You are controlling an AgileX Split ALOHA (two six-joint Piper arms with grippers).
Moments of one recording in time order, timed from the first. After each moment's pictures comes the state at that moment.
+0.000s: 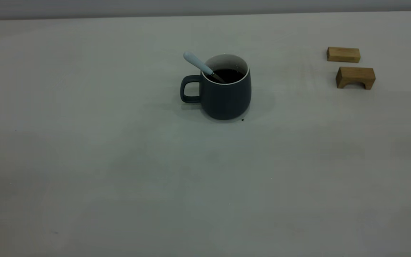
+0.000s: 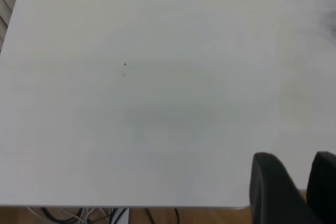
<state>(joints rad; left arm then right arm) -0.01 -0.02 -0.49 0.03 1.13 -0.04 0.03 0.33 -0.58 0.13 1.24 -0.15</state>
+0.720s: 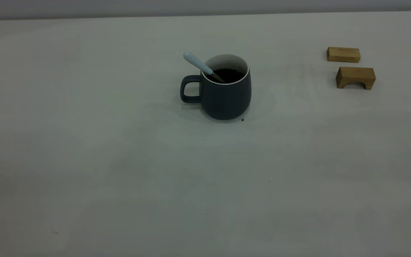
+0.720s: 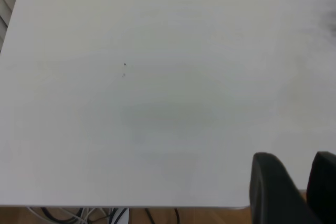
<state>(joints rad) -0.01 -0.02 -0.49 0.03 1.13 -0.04 0.02 0.04 -0.47 0.08 1.14 -0.14</state>
